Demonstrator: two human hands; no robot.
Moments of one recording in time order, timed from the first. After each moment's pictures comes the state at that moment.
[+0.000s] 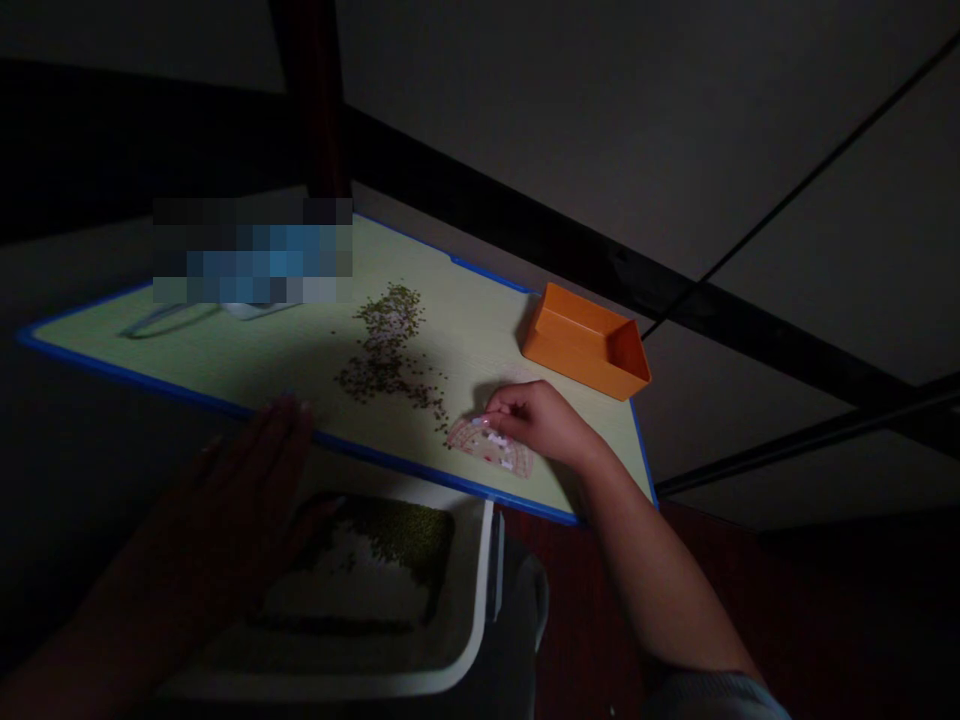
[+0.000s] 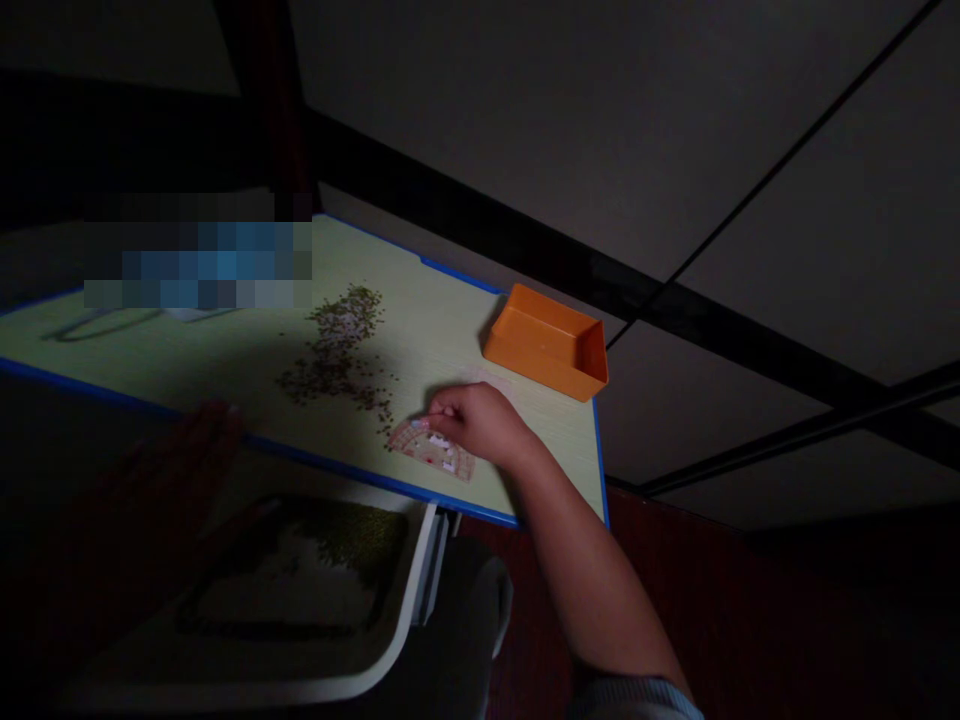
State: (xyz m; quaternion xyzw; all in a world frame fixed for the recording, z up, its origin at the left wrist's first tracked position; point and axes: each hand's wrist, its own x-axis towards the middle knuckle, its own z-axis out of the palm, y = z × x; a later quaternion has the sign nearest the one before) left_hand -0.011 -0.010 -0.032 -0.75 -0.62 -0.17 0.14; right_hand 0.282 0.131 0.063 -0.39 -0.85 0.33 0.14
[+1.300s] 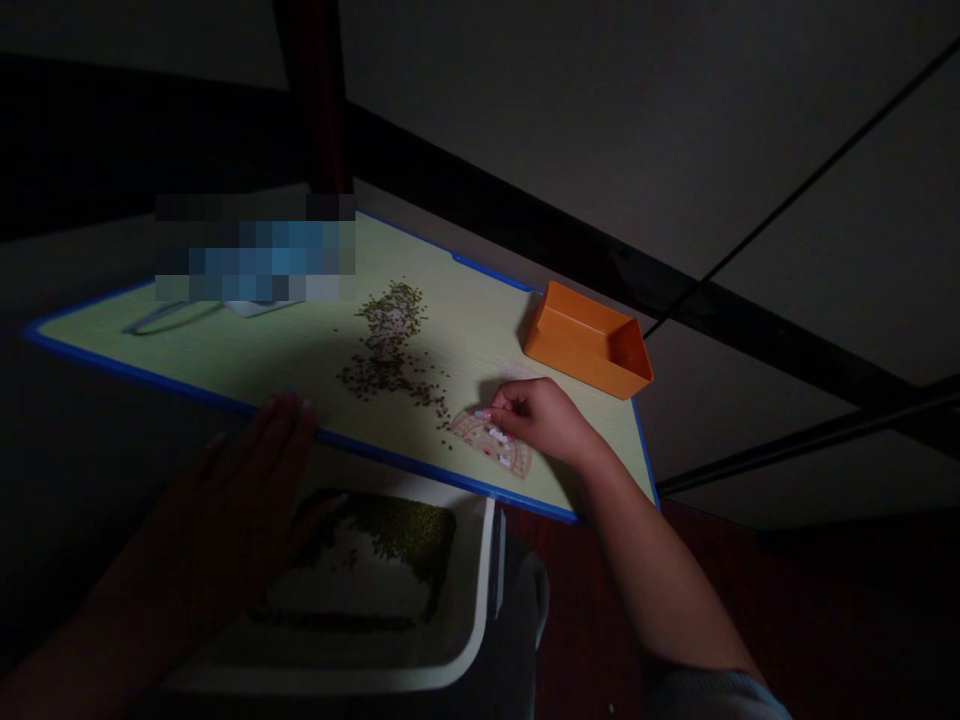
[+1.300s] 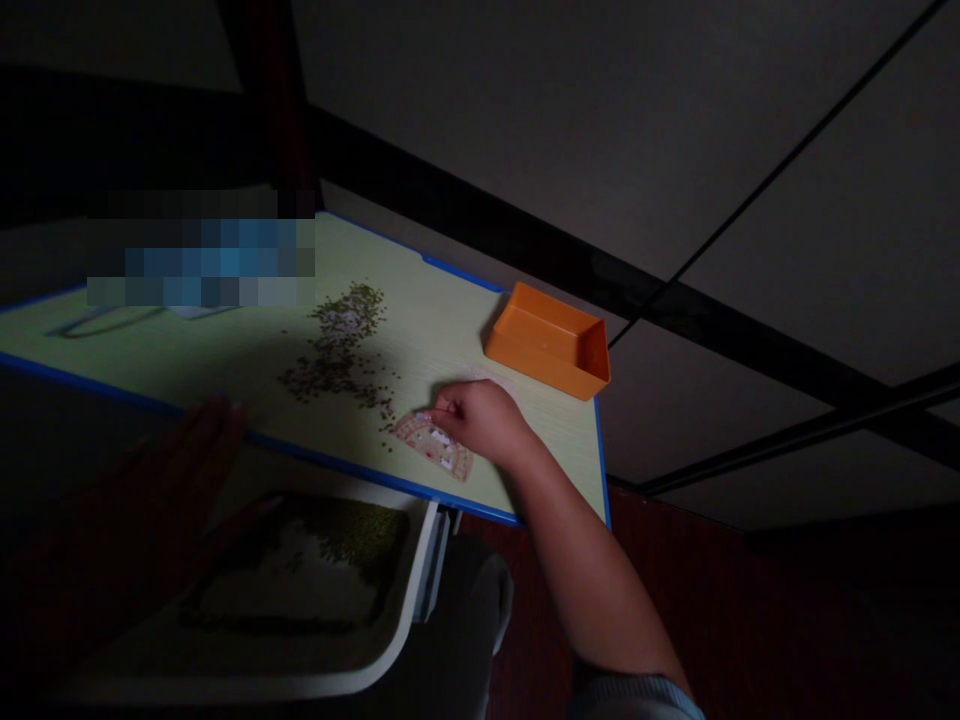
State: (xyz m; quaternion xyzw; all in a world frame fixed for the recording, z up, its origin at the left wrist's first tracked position) left_hand -0.009 -0.010 -0.026 -0.76 -0.62 -0.17 0.15; right_hand 0.279 0.129 0.064 -0.43 -0.85 0.27 0.14
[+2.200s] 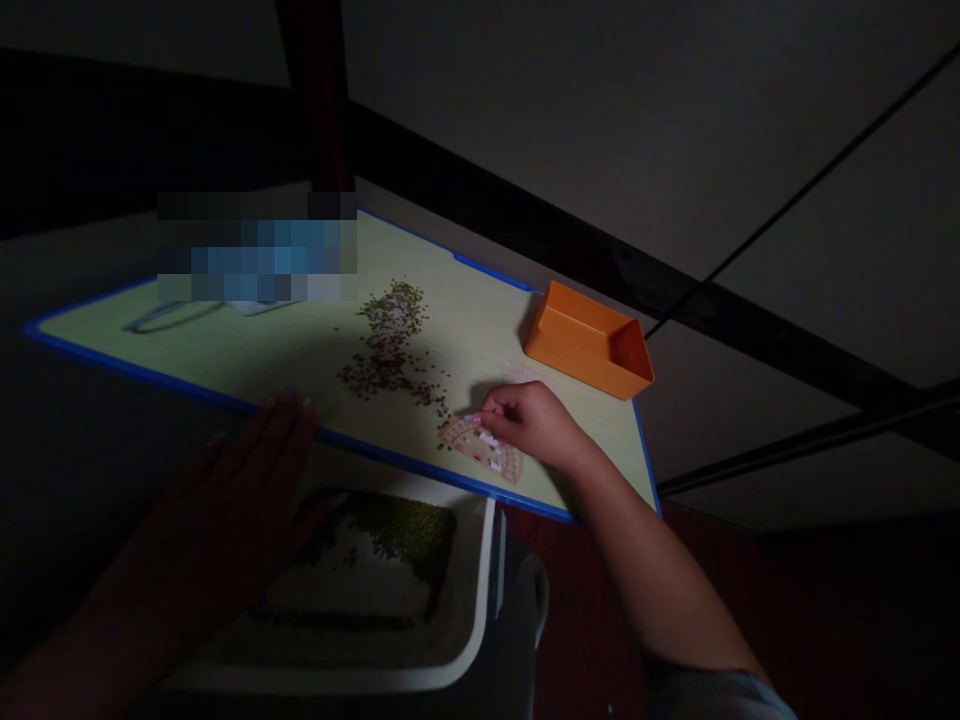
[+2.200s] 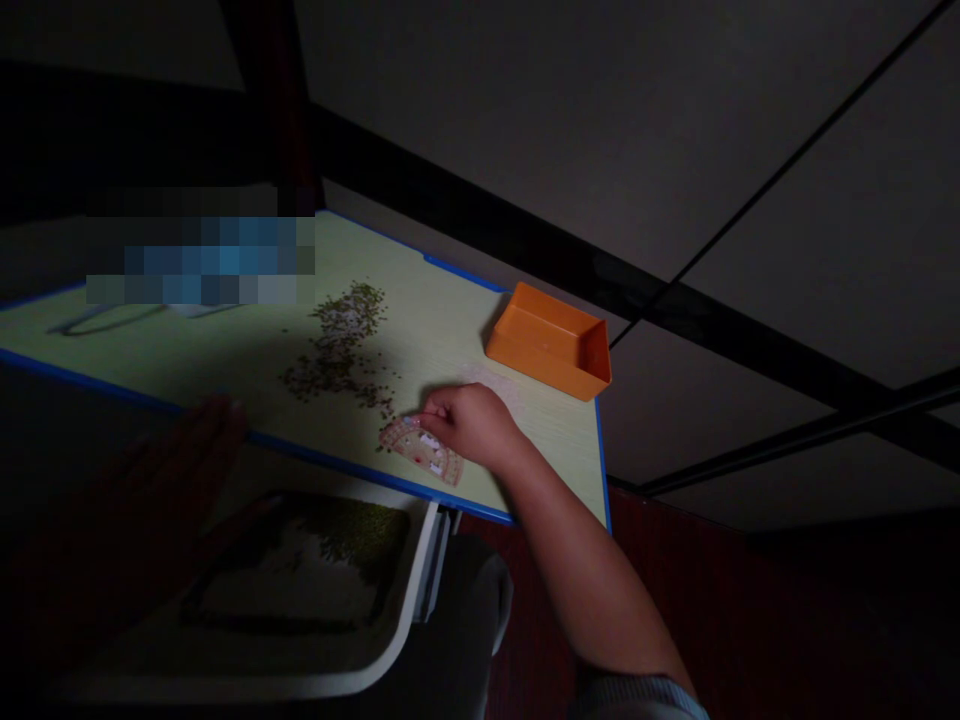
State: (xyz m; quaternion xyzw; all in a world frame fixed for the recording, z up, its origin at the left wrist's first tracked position) left_hand -0.009 -0.011 -0.024 -0.75 -0.62 -0.16 0.14; right_hand 0.270 0.124 0.065 -0.42 -0.86 0.26 0.12
